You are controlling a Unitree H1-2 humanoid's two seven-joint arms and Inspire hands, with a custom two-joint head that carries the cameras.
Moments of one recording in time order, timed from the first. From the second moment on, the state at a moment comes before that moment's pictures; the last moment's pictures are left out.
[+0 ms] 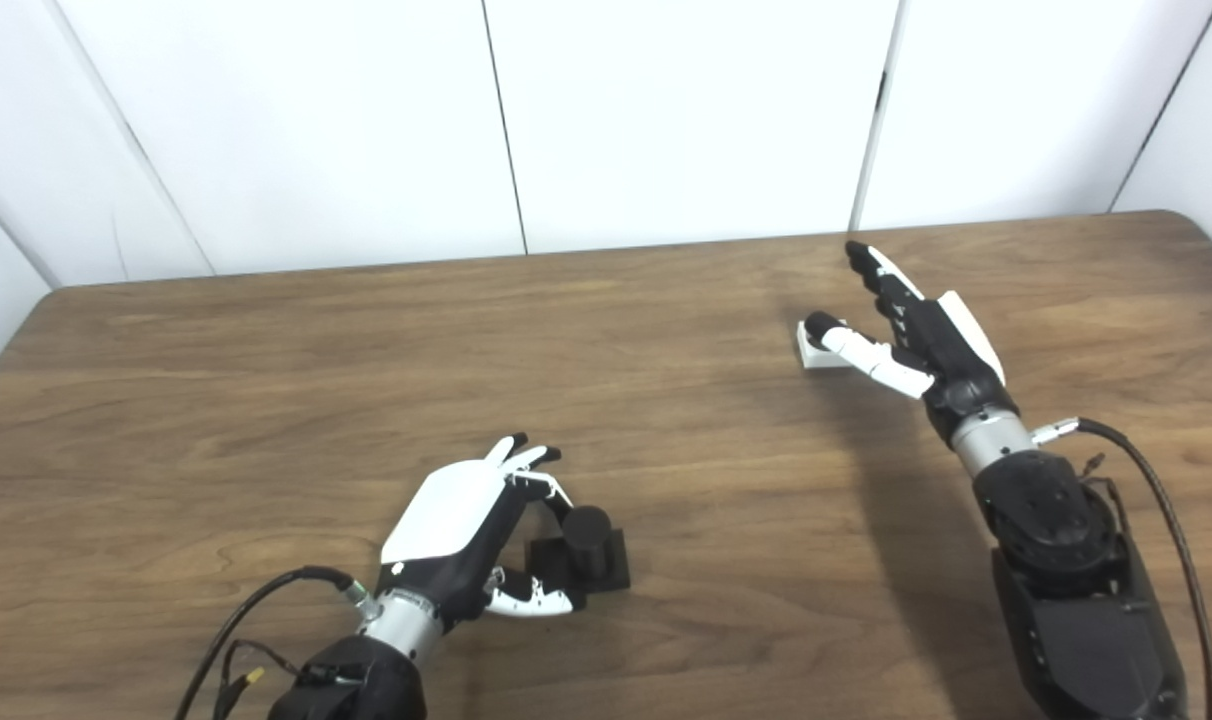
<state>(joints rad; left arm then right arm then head) -0.01 0.07 -0.44 -0.42 1.09 0.37 -0.43 -0.27 -0.37 -0.04 -0.02 -0.09 0.18 0.15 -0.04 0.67</state>
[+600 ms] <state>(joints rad) 0.00 0.07 -0.43 -0.42 1.09 0.36 -0.41 -0.41 -0.52 0.09 0.08 -0.39 0.18 0.18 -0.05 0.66</state>
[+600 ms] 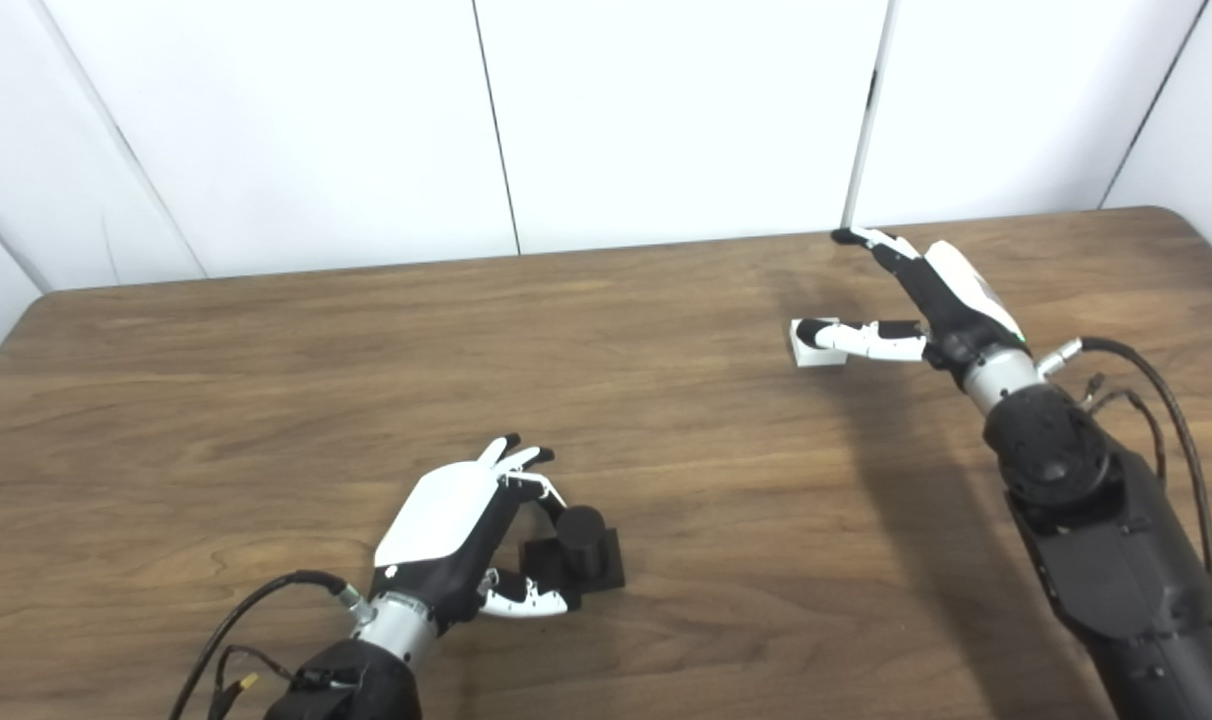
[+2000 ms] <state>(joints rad) 0.01 0.06 -0.41 -0.42 1.09 0.34 -0.41 -0.63 -0.62 0.27 0.32 -0.62 0.07 0.30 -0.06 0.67</state>
